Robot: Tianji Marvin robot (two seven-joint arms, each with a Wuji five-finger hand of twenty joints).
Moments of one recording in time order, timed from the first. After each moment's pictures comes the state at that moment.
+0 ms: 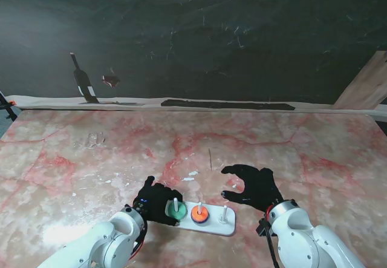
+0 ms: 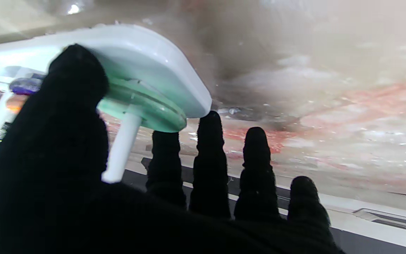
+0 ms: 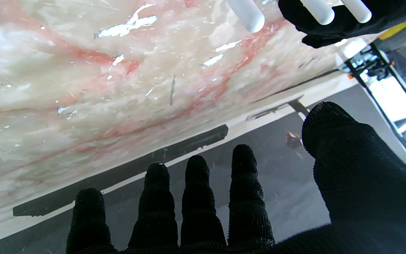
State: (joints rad) left arm 1.49 -1.07 -0.88 -1.52 0.93 0.11 0.02; right arm -1.81 -1.08 1.31 -1.89 -0.72 0.10 0.06; left_hand 0.61 -0.61 0.37 -0.01 0.41 -0.14 0.58 0.55 0.53 -0.03 0.53 0.74 0.29 0.10 0.57 0.73 -0.07 0.16 0.14 0.56; right_hand 0.55 -0.52 0.55 -0.04 0.43 -0.09 0.29 0.59 0.40 0.03 0.34 0.24 0.31 0.07 0.18 0.29 -0.15 0.39 0.63 0.30
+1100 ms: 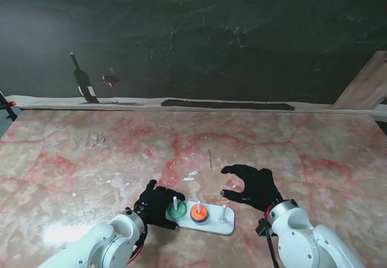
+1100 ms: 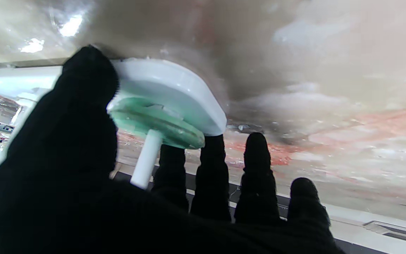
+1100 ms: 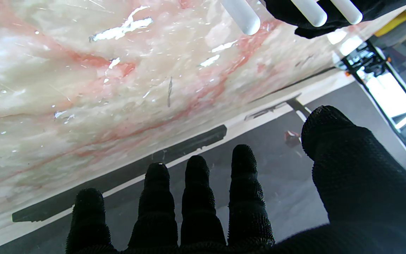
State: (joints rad) left arm 1.49 -1.06 -0.86 -1.51 0.92 0.08 0.01; right arm -1.80 -1.08 1.31 -1.89 -0.69 0.10 0.06; left_hand 0.65 -0.59 0.38 -0.01 0.29 -0.07 0.44 0.51 0.39 -0.01 0.41 0.62 0.25 0.10 0.52 0.72 -0.07 0.16 0.13 0.52; right_hand 0.55 -0.48 0.53 -0.04 0.43 -0.09 0.29 0.59 0.40 0.03 0.34 0.24 0.31 0.07 0.19 0.29 -0.15 0.39 0.62 0.33
